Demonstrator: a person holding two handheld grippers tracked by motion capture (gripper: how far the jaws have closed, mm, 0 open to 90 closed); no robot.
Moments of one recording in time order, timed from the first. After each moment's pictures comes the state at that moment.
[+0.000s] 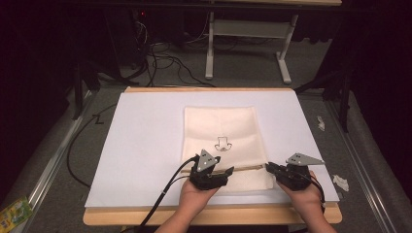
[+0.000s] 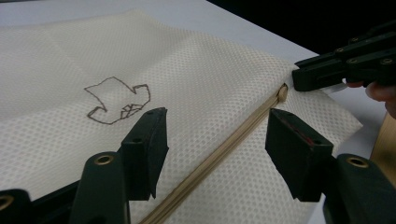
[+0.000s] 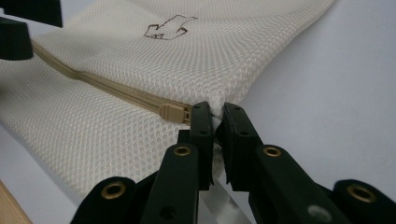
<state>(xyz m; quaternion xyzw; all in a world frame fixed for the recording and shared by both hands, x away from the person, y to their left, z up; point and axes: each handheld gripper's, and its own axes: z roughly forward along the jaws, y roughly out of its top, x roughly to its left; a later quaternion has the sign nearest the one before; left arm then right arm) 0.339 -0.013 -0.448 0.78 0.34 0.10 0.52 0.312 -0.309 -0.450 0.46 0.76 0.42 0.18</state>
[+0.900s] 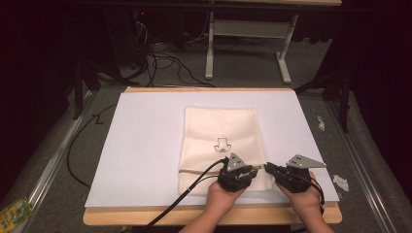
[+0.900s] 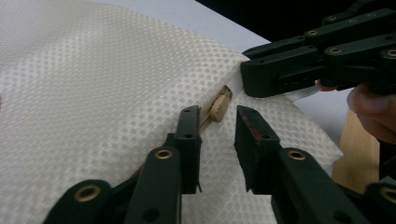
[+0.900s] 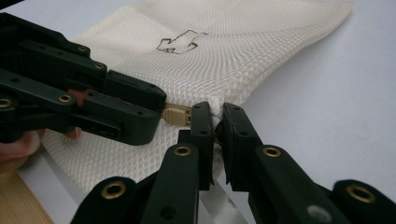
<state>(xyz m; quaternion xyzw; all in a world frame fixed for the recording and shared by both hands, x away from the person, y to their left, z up) 0.338 -0.086 -0.470 0.79 0.31 0.04 0.52 0.306 -0.306 -0.446 0.44 0.76 0.44 0.19</state>
